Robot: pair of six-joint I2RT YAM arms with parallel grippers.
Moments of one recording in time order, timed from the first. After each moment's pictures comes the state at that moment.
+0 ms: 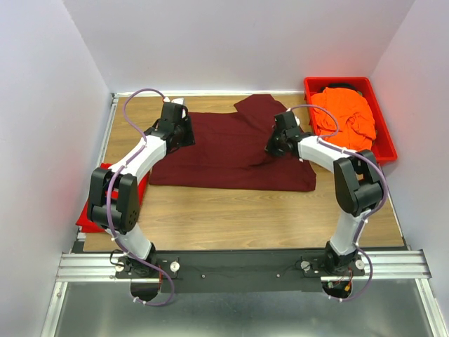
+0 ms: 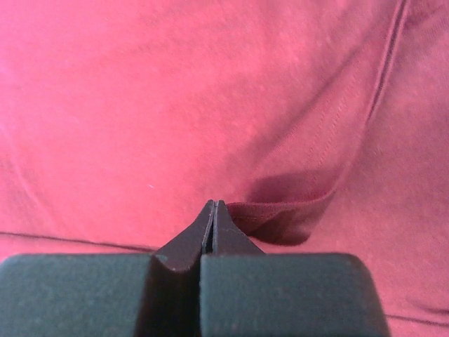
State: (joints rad) left arm -0.26 1.67 1.23 -0.32 -0.01 -0.36; right arm 0.38 1.86 1.22 -0.21 0.05 0.70
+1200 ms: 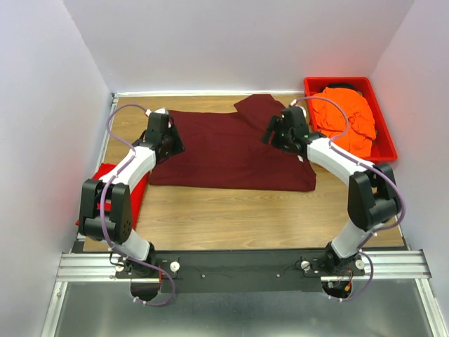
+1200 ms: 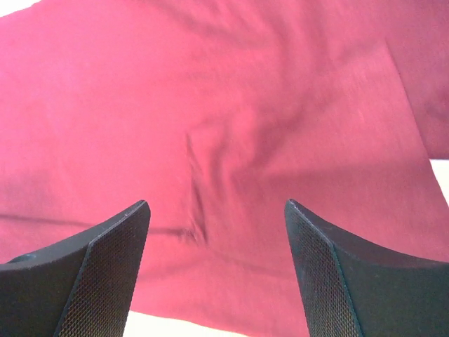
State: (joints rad) left arm -0.18 1.57 1.08 -0.27 0.01 -0.48; right arm 0.39 1.73 1.23 -0.23 0.10 0.61
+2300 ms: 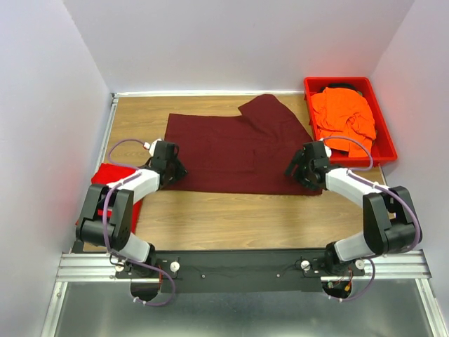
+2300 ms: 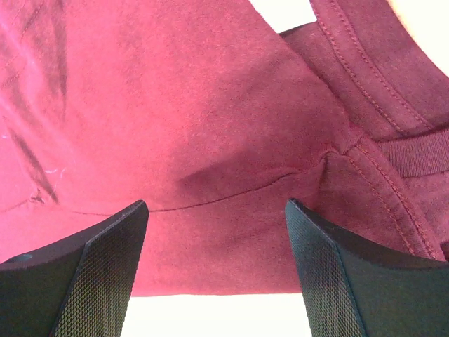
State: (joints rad) left arm -0.22 1.52 0.71 -0.08 -0.05 -0.77; right arm 0.25 1.46 0.71 -0.20 0.10 0.73
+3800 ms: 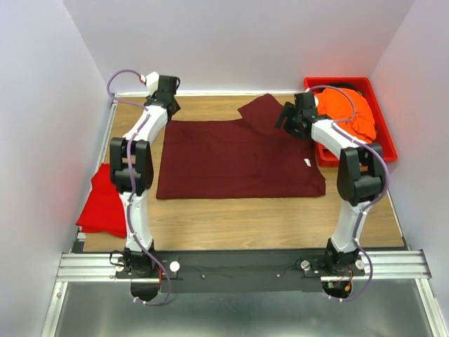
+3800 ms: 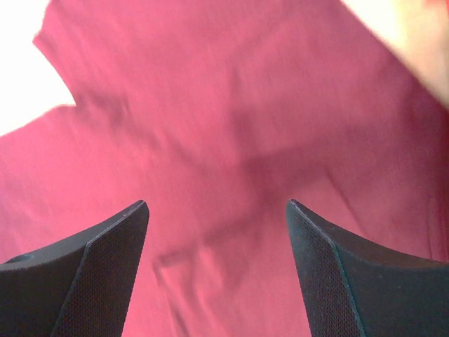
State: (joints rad) left arm -0.14 2.07 1.72 -0.37 -0.39 -0.63; right arm 0.21 1.92 1.41 -0.29 0.06 0.57
